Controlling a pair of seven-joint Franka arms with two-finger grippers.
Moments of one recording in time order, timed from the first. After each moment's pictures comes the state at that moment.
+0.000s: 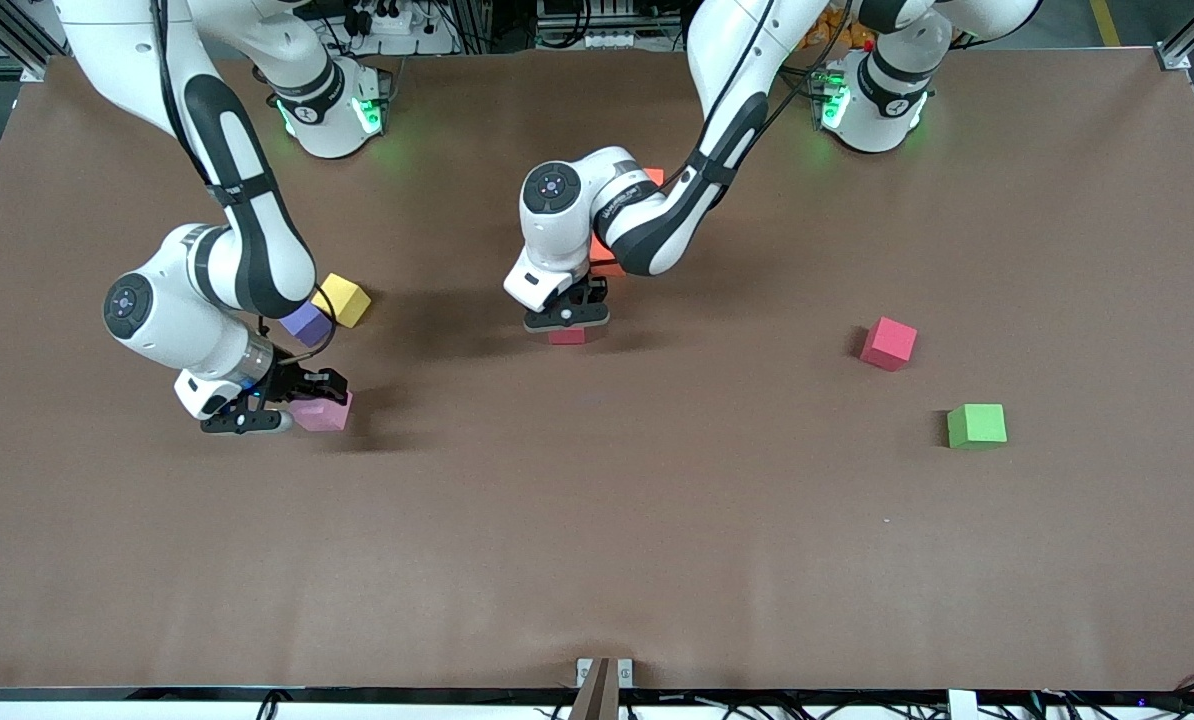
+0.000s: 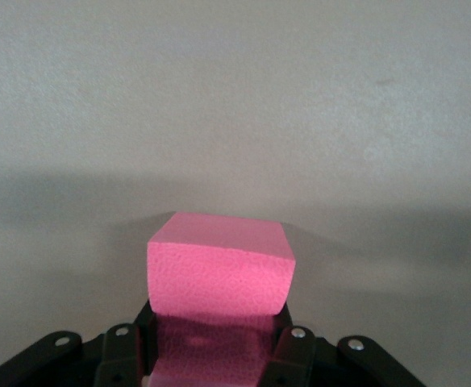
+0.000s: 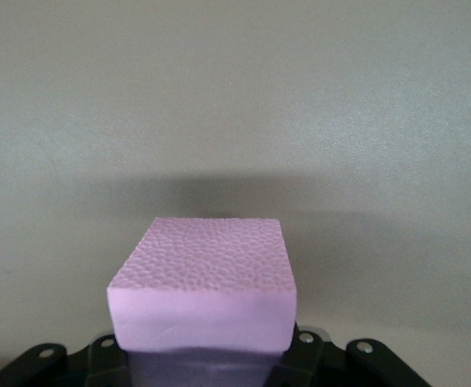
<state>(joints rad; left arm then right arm) -0.93 0.77 -0.06 -1.52 0.05 2.33 -1.12 0.42 0.37 -0.32 -2.09 0.50 2.44 -0.26</state>
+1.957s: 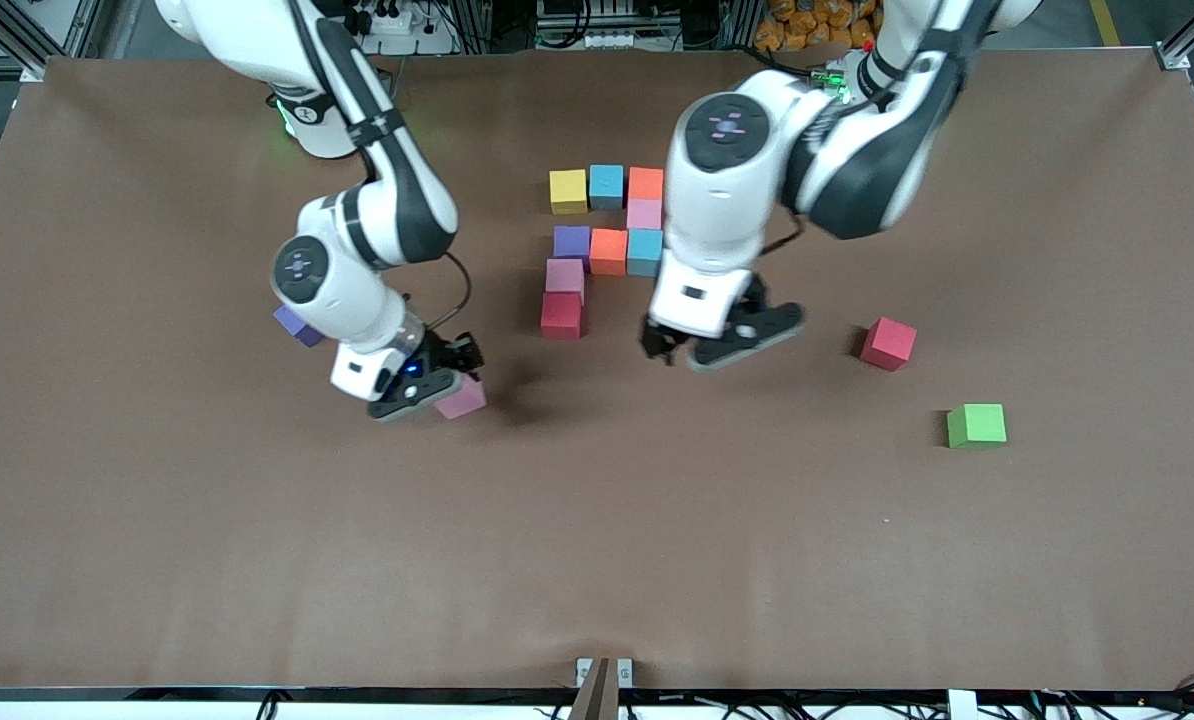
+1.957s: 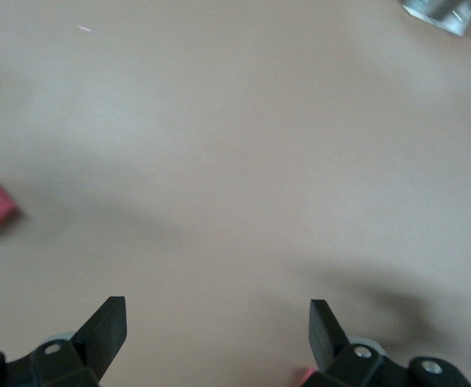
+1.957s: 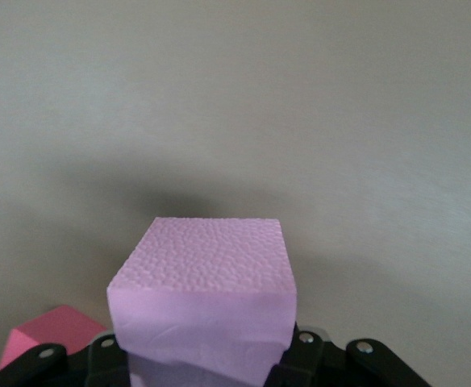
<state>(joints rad) -0.59 0.37 -0.04 -1.48 0.15 1.91 -1.11 0.78 0.41 -0.31 -1.94 0.50 2.44 -0.24</state>
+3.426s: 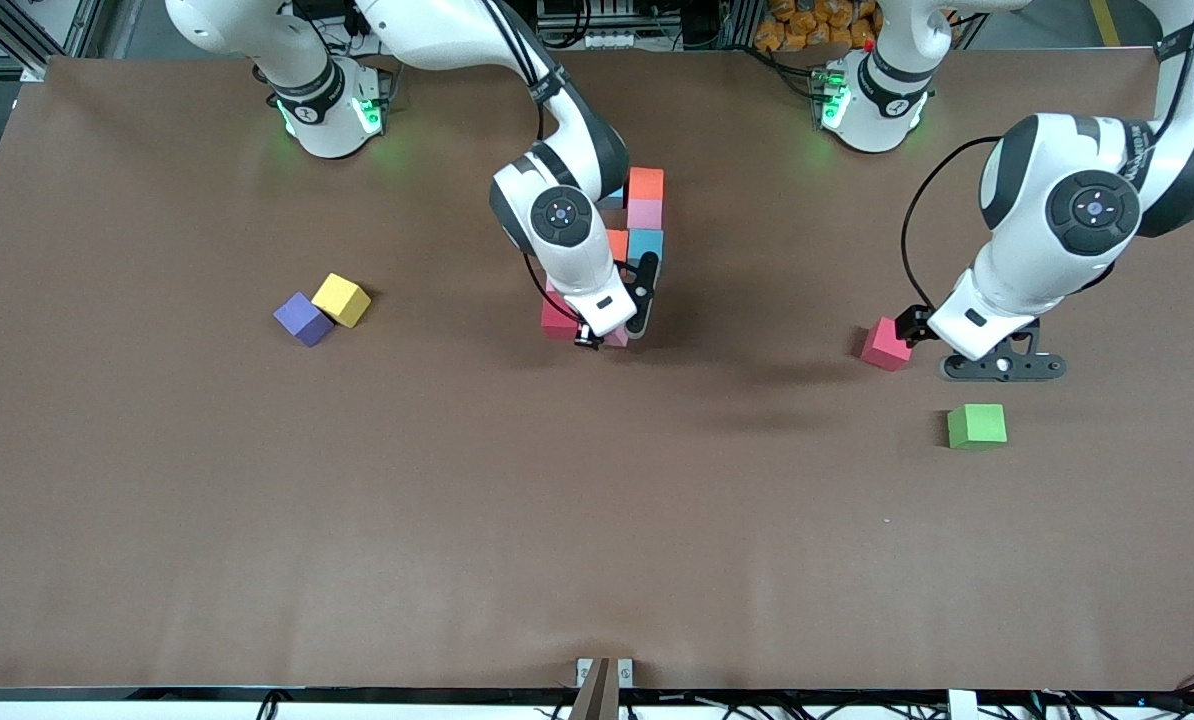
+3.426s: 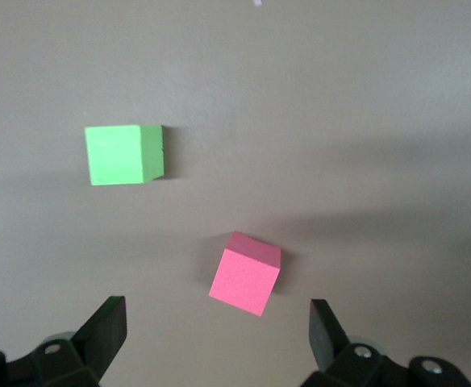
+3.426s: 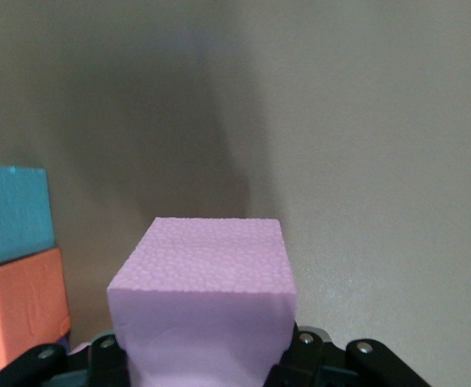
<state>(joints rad) -0.14 0.09 -0.05 -2.07 0.15 2.10 -0.14 1.08 0.66 -0.31 -1.65 0.40 2.29 -0.83</state>
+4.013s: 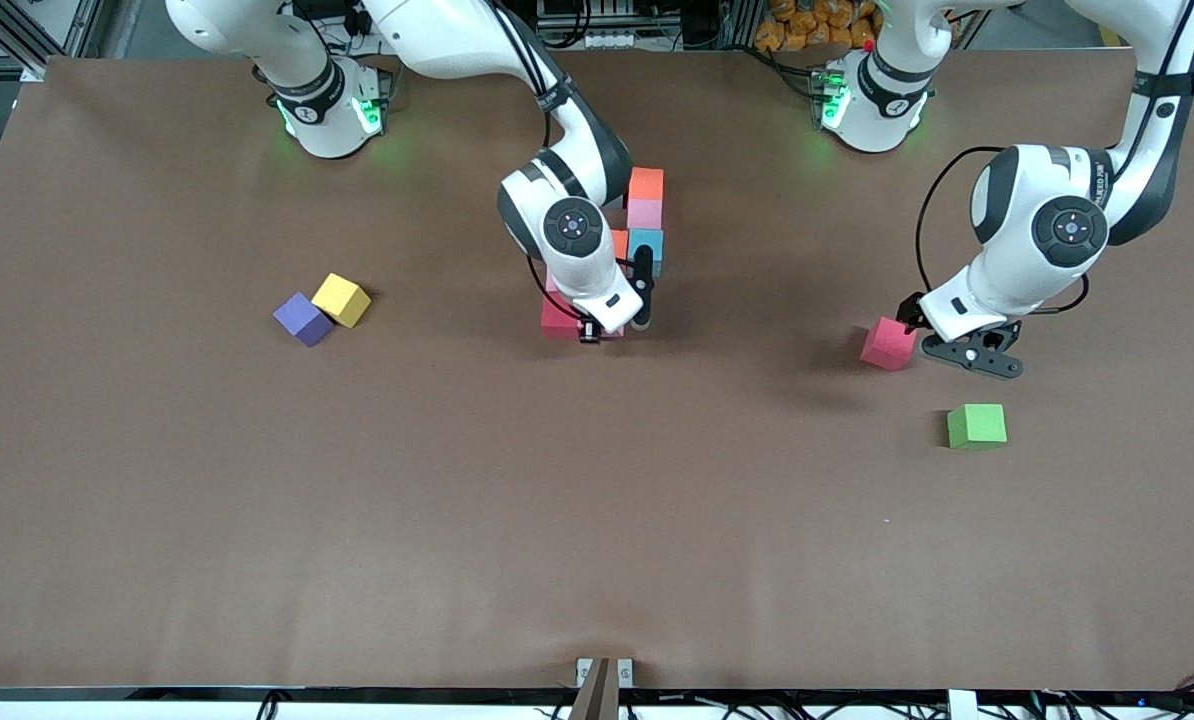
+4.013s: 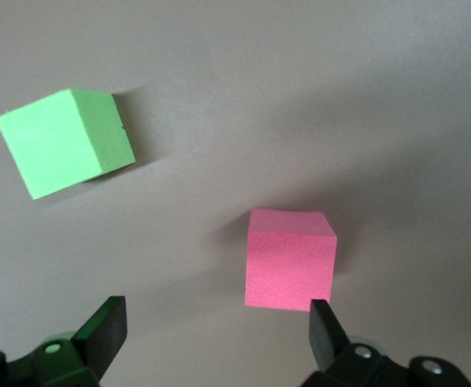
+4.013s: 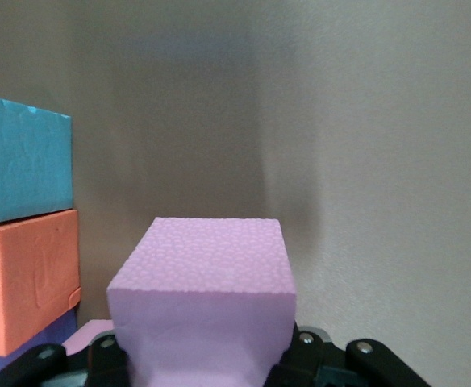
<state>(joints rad) -0.04 0.11 -0.05 -2.30 0.15 2.35 0.20 1.10 0.70 -0.30 -1.65 0.39 2.25 -0.90</state>
